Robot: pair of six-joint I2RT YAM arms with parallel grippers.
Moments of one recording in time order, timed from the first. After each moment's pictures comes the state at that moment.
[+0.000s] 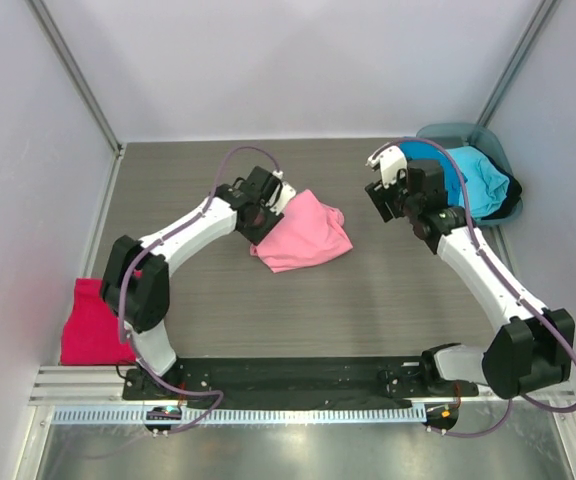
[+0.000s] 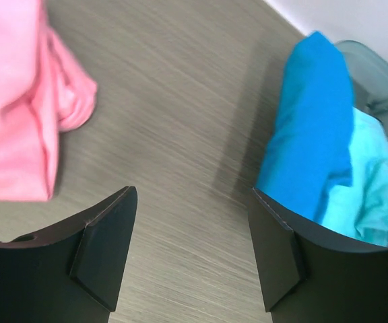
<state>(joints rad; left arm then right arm) -0.60 1.73 1.44 -0.73 -0.15 0.23 0.25 1.27 1.06 -0.29 0.05 -0.44</state>
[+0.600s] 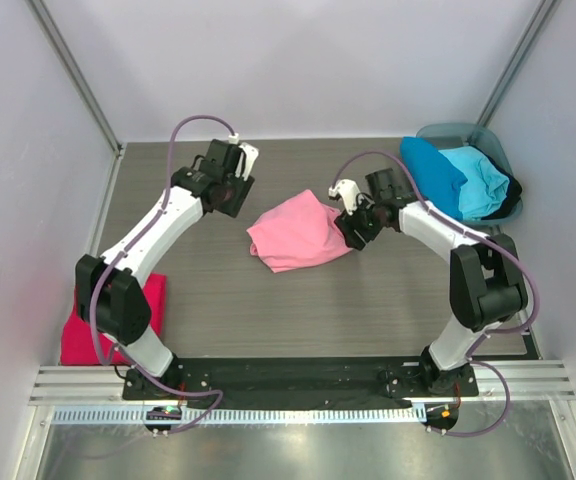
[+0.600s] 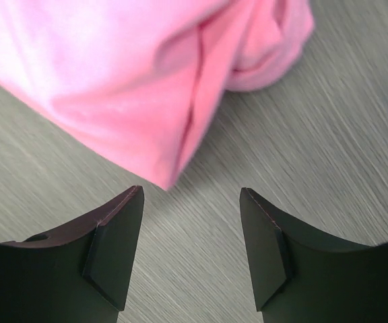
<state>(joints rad) -0.45 1.64 1.50 -0.75 -0.23 0.13 0.30 1.67 1.14 -0.47 -0.30 -0.54</state>
